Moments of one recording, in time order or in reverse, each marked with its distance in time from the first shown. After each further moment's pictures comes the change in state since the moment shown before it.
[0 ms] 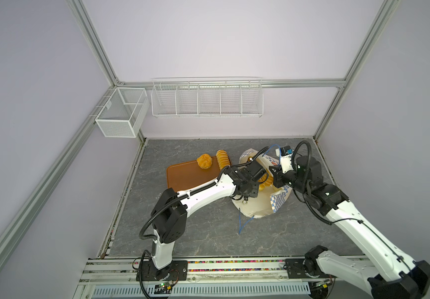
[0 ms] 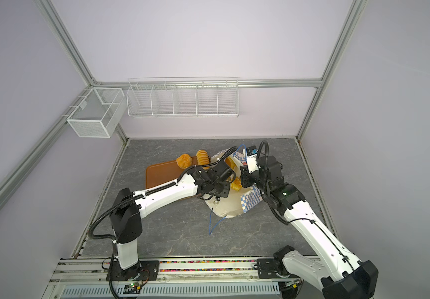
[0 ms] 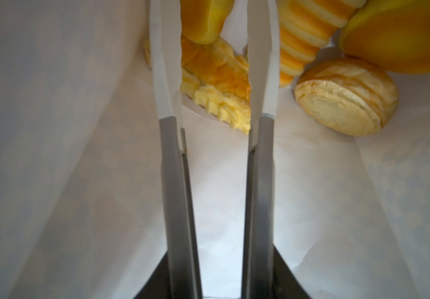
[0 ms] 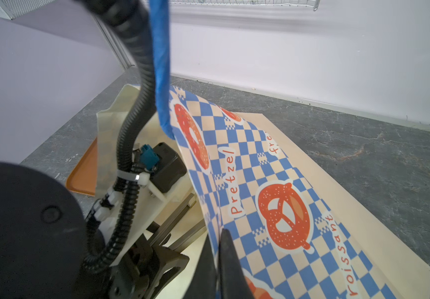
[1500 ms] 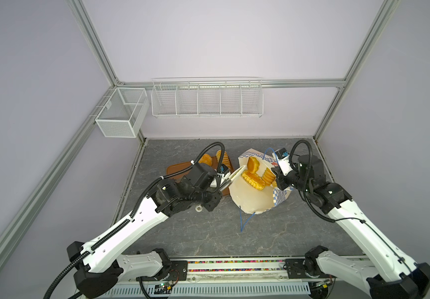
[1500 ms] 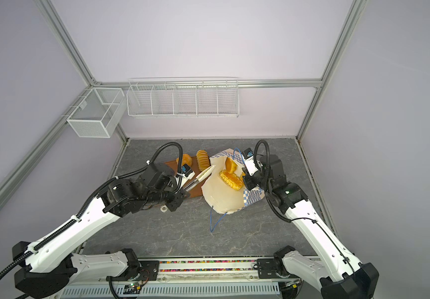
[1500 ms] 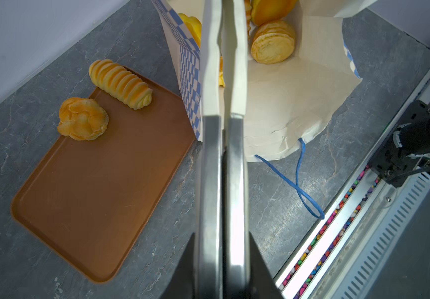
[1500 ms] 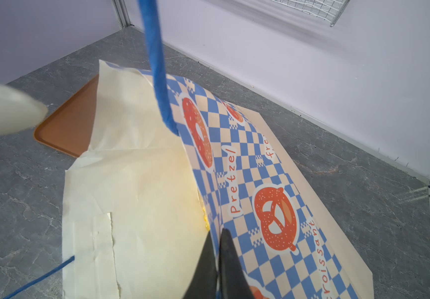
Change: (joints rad) left arm 0.043 -0.722 -0.270 -0.241 0.063 0.607; right arm -0.034 0.003 0.034 -0.090 -0.028 -0.273
